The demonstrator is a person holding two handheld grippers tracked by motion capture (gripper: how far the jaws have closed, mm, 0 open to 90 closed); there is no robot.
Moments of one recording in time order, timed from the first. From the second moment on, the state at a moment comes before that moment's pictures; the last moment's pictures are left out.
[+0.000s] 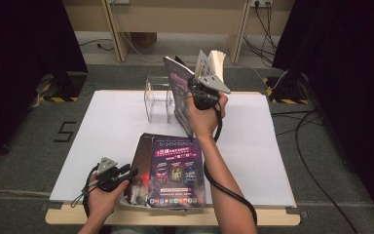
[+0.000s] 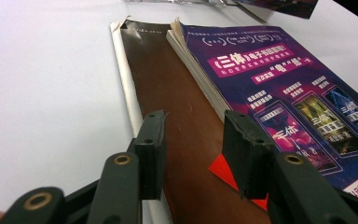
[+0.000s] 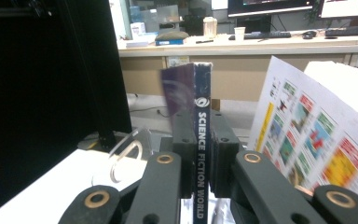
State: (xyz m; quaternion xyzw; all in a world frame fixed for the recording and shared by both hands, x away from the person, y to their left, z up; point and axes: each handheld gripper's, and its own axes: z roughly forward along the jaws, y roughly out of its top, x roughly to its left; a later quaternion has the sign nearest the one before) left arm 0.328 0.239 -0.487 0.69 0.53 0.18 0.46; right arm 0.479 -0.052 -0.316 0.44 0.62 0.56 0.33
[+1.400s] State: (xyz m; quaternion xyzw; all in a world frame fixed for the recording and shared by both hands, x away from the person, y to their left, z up) left arm 0.327 0.239 -0.487 0.69 0.53 0.18 0.46; right arm 0.487 -0.062 -0.310 0.50 0.67 0.49 0.26
